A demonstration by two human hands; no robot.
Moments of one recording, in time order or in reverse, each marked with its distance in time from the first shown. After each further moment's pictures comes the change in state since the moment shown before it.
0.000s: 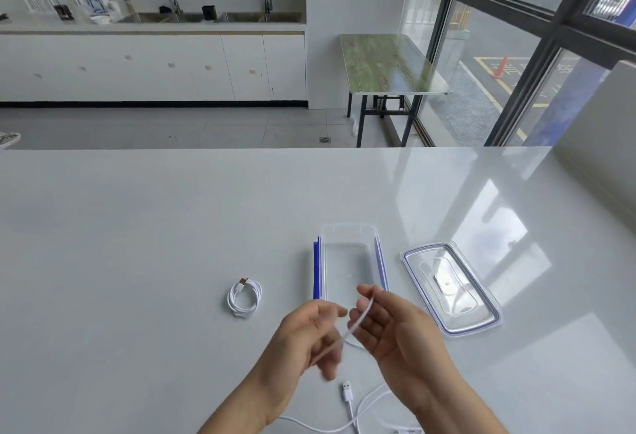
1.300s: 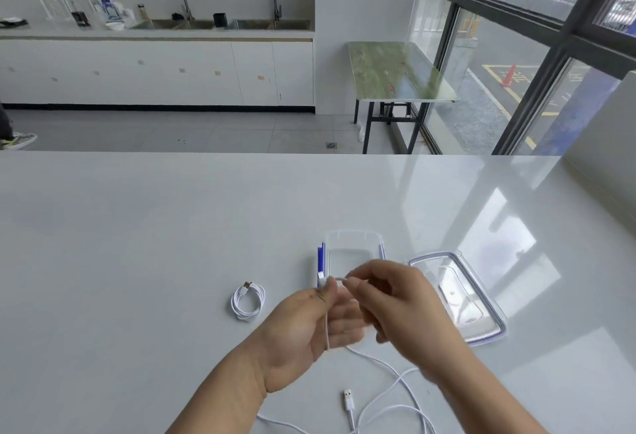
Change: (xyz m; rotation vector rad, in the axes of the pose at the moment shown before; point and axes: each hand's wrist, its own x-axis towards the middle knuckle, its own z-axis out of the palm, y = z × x) left_hand 0.022 0.031 0.000 -0.141 -0.153 -0.130; right_hand -0.020 -0.052 0.036 -1.100 -0.165 -0.501
